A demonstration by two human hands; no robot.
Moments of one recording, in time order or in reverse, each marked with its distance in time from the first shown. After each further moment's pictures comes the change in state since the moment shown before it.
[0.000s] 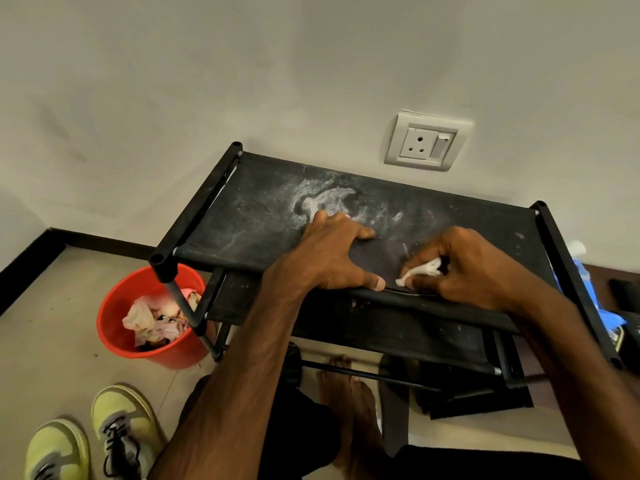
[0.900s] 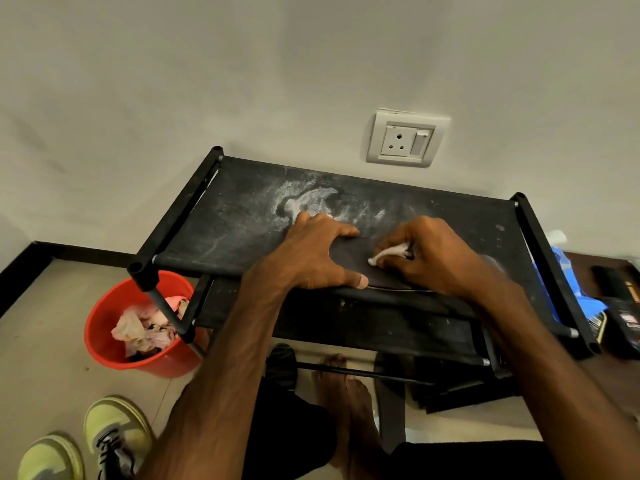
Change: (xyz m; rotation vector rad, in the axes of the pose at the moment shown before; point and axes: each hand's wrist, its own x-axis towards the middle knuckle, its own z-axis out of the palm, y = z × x) left_hand 0.003 -0.002 0.001 -0.013 -0.008 0.016; right_hand 0.017 0.005 0.013 0.003 0.129 0.048
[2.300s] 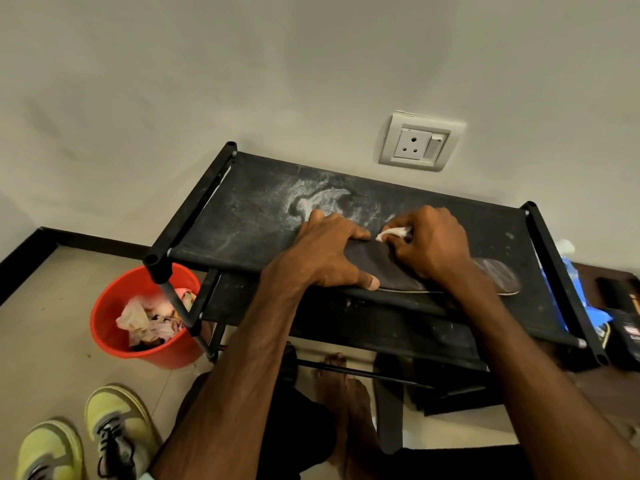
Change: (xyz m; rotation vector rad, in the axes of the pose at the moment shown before) left_hand -0.001 0.002 0.000 -0.021 0.006 -0.038; right_hand 0.025 -0.016 0.015 -0.193 0.288 0.223
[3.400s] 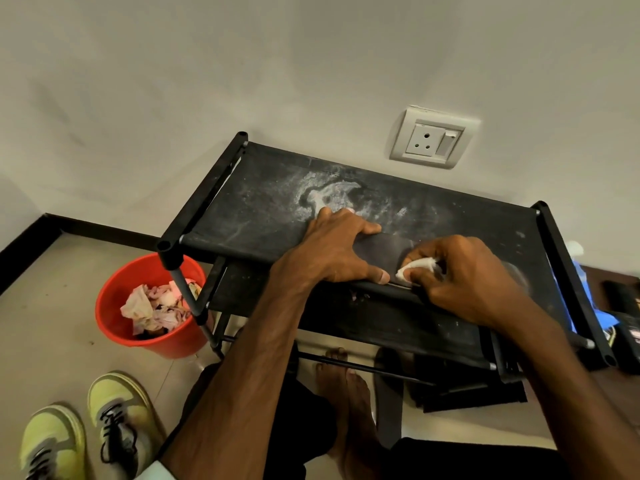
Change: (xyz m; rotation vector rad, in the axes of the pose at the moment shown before) left_hand -0.002 -0.005 0.005 -0.079 0.022 -0.001; right_hand -0.051 0.007 -0.027 0.063 -0.241 -0.093
